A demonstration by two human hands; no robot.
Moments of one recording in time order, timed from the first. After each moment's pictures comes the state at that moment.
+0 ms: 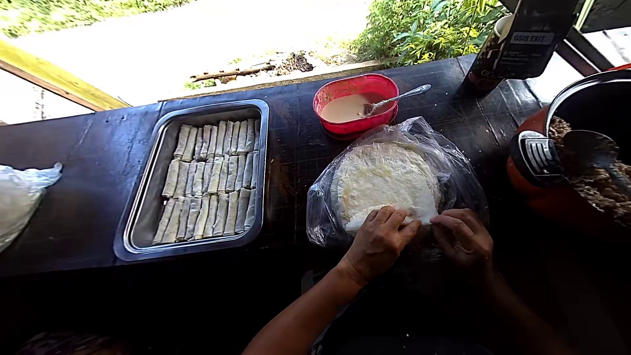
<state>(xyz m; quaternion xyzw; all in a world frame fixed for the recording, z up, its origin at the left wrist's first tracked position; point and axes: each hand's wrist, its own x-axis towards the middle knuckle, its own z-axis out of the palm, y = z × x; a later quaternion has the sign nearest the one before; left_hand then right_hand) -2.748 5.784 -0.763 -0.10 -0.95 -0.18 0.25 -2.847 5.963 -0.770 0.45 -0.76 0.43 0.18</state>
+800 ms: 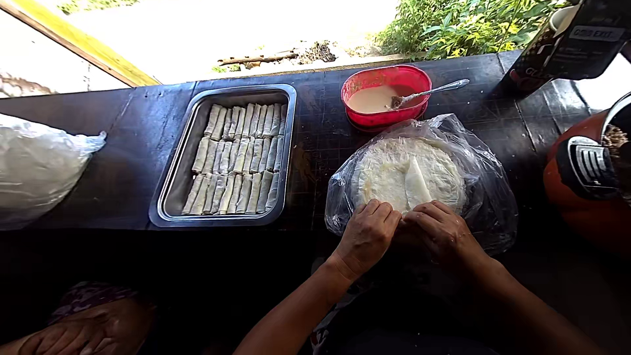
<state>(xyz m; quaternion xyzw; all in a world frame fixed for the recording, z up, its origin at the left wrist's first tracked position) -2.720 5.753 -0.754 -0.01 -0.97 -0.15 0.22 -2.845 5.913 -0.757 0.59 -0.74 0.33 0.05</state>
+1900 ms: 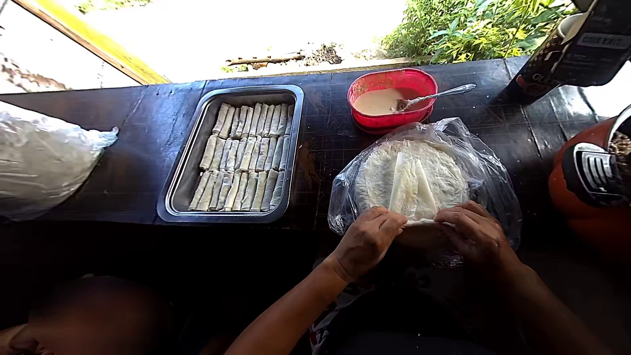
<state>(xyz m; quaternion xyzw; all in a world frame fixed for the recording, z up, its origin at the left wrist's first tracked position) -2.710 5.749 -0.759 -0.05 -0.93 -0.26 0.25 -2.872 5.946 -0.757 0.57 -0.74 0.36 0.07</state>
